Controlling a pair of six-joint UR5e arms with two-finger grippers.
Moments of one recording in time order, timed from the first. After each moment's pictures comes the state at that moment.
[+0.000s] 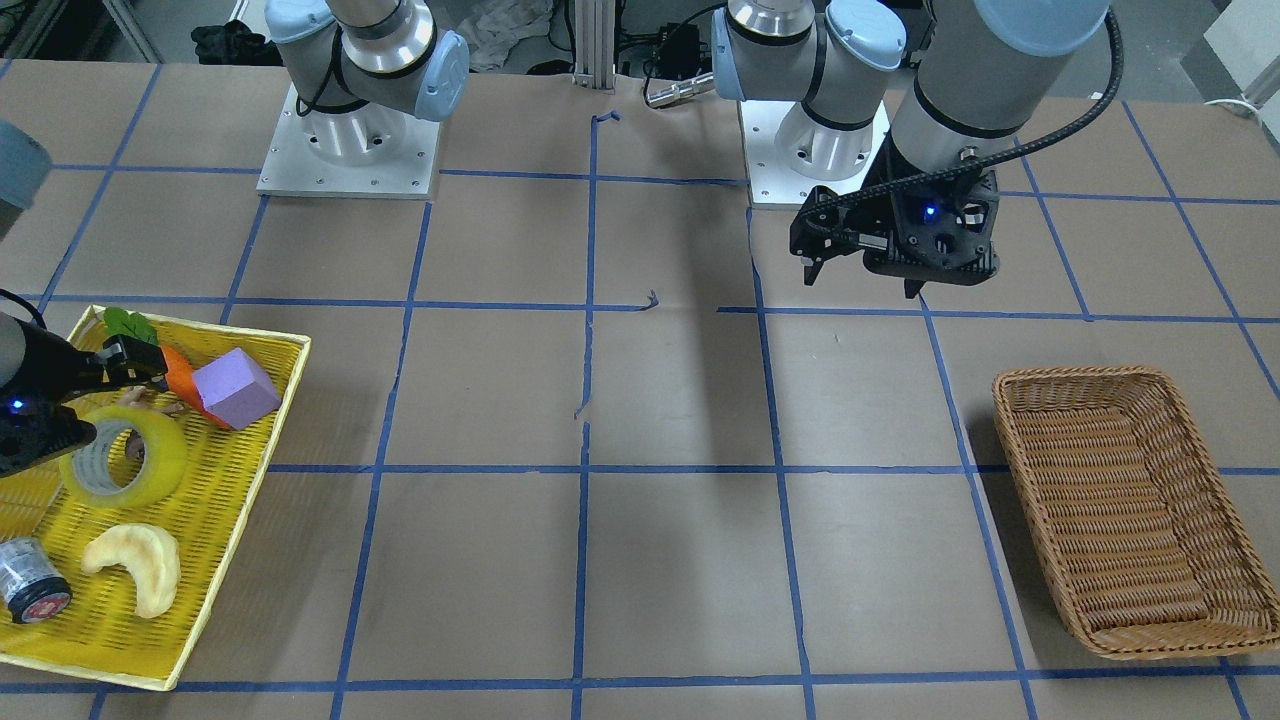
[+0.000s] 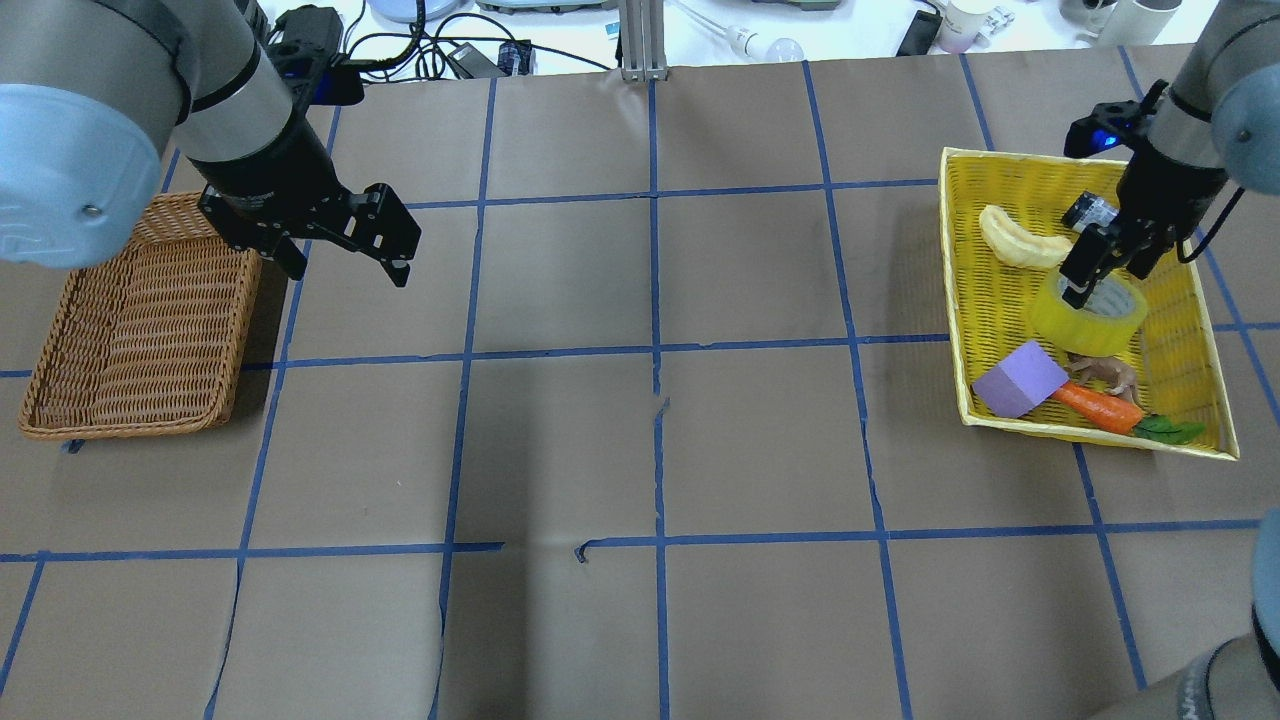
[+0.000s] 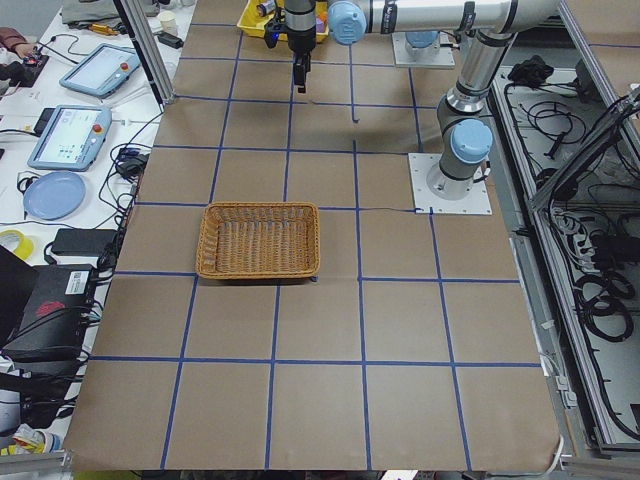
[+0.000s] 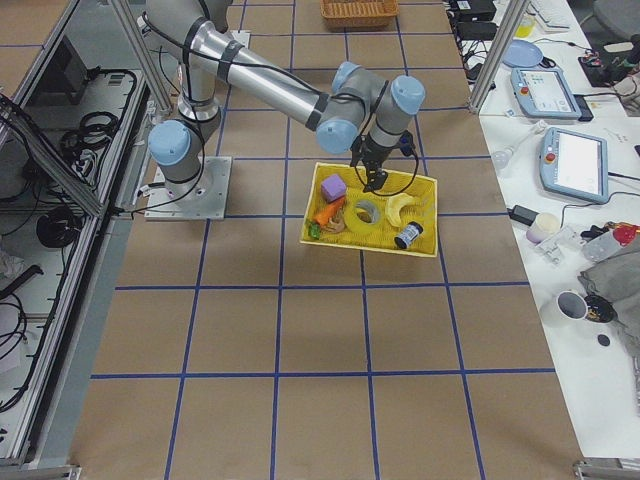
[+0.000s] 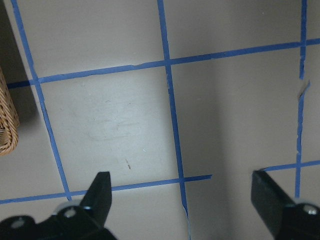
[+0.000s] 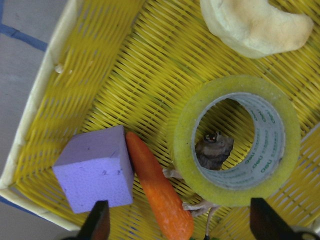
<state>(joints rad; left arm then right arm) -1.56 -1.59 -1.62 -1.54 1.57 0.13 1.17 -1.24 1.68 -1.80 -1.67 -0.84</state>
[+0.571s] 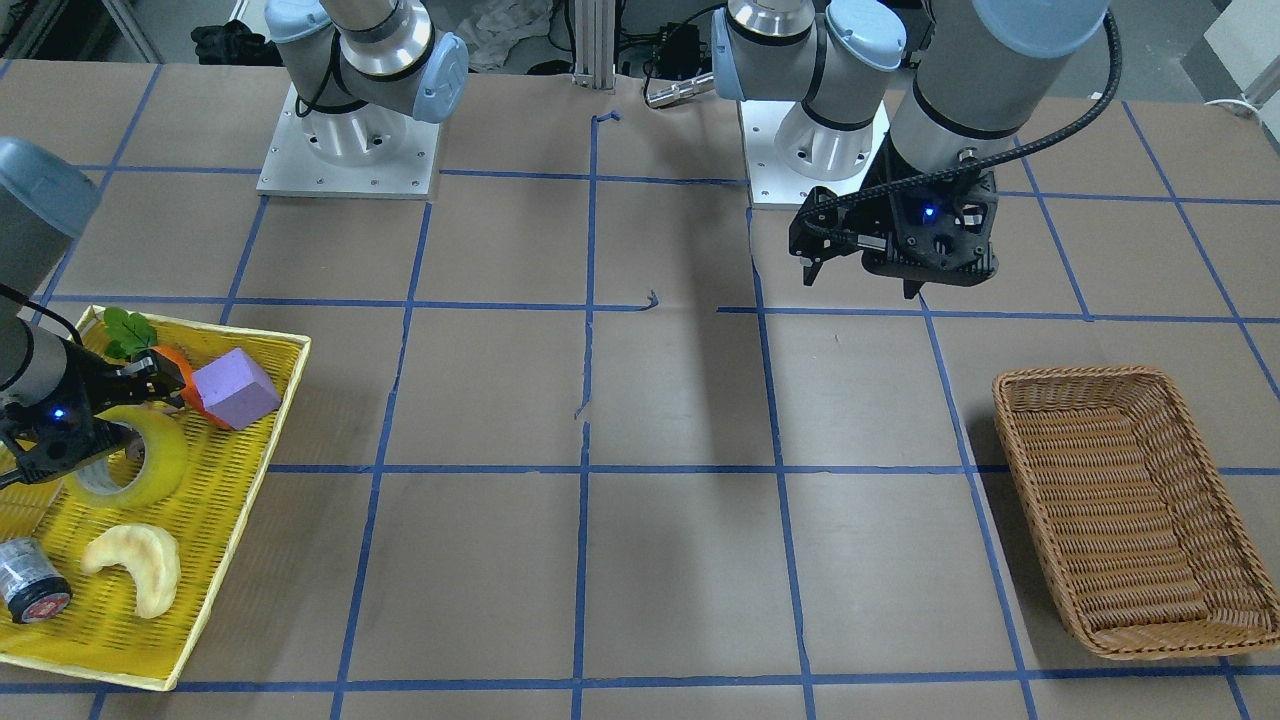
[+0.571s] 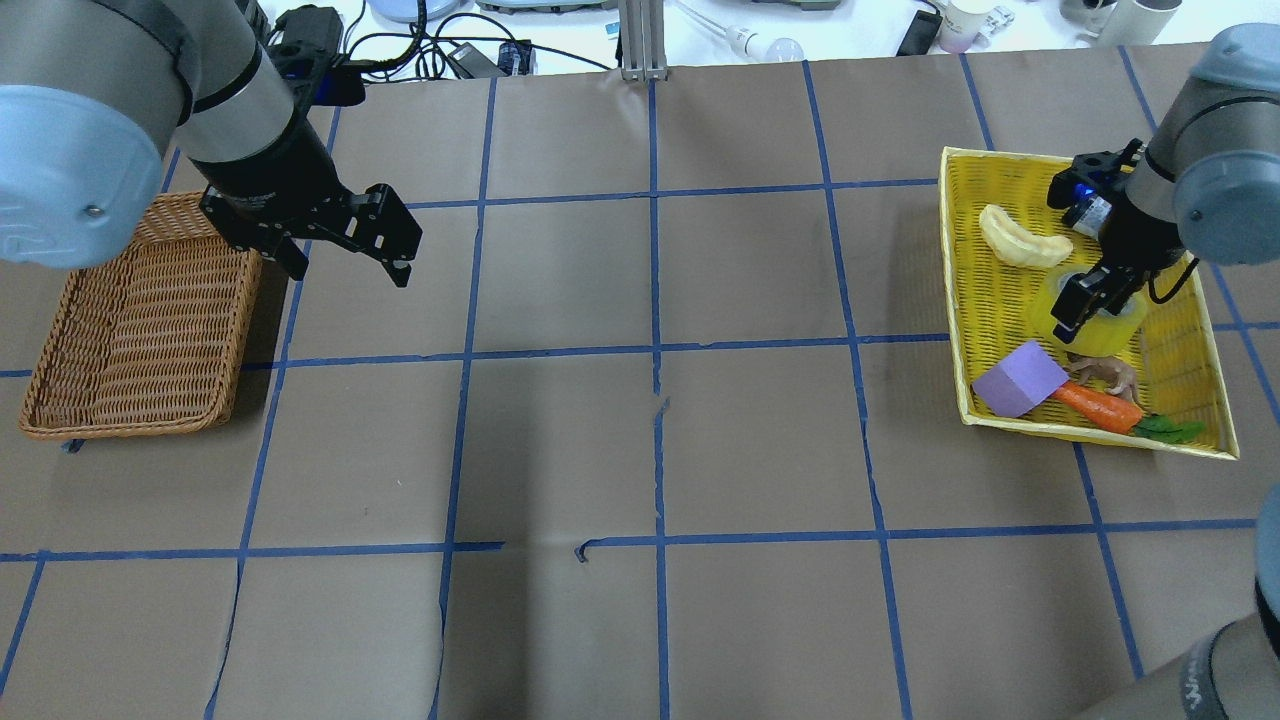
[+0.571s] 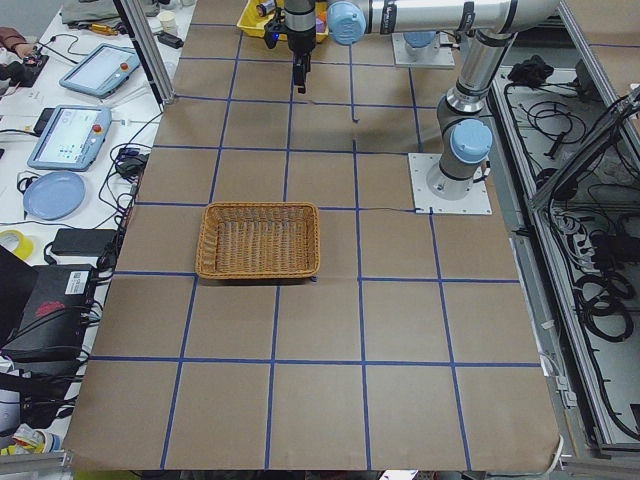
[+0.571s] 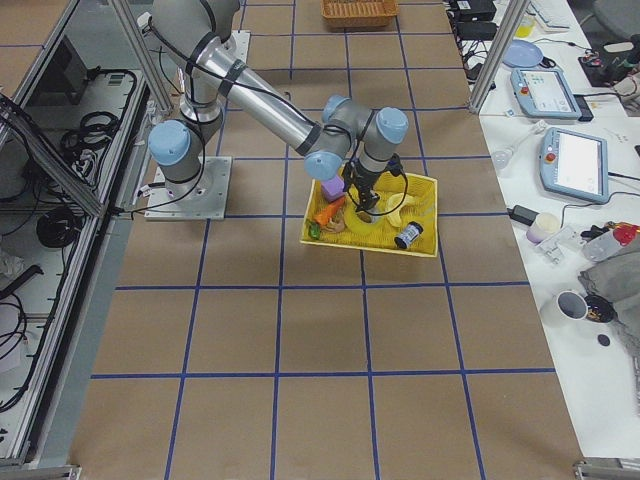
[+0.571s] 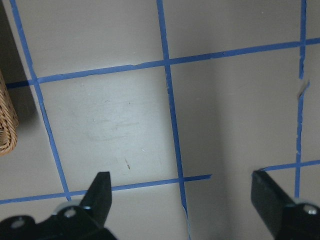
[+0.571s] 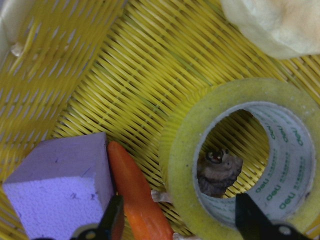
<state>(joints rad) -1.56 -1.59 -1.63 -1.54 1.57 0.13 1.16 -1.22 1.77 -1.94 -1.67 -0.90</state>
